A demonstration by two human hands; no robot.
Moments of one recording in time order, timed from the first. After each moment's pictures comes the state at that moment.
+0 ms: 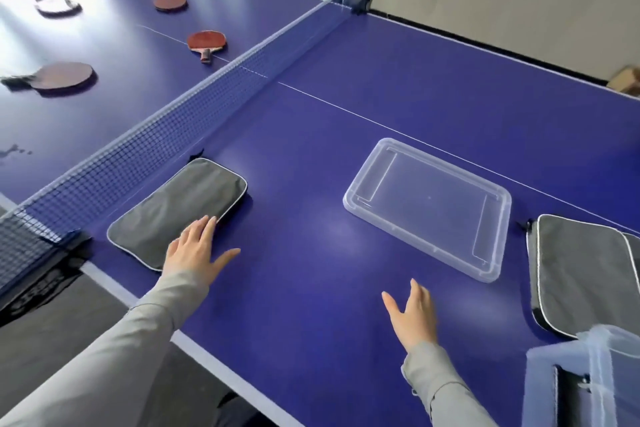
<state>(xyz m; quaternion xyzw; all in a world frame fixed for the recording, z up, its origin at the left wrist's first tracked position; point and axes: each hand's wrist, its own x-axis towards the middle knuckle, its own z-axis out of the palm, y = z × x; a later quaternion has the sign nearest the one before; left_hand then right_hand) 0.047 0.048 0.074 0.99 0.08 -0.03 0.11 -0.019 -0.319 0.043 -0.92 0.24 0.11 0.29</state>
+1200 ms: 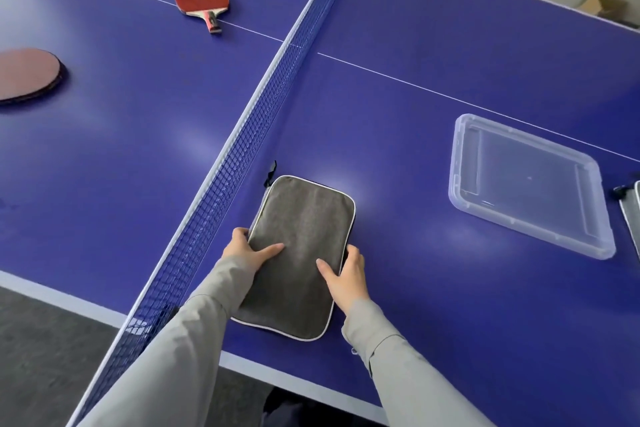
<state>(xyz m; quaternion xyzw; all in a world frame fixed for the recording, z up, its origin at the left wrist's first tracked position) 0.207 0.252 0.010 0.83 0.22 -0.29 0.42 0.132 0.075 0.024 -0.81 0.31 0.14 0.48</state>
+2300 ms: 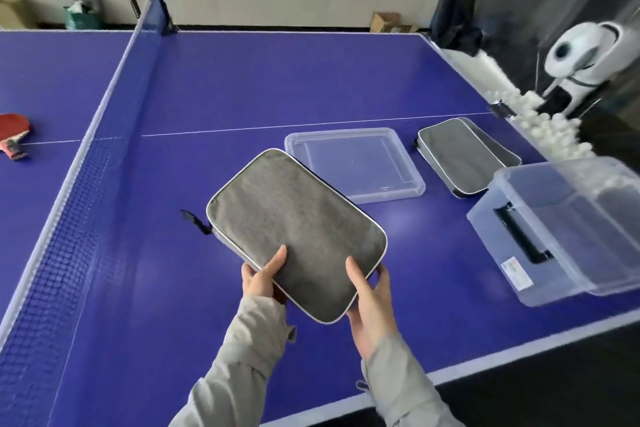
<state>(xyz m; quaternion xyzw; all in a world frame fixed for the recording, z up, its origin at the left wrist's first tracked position) 0.099 0.010 0.118 0.48 0.20 -0.31 0.79 -0.020 -0.081 0.126 -0.36 0.42 -0.23 0.80</state>
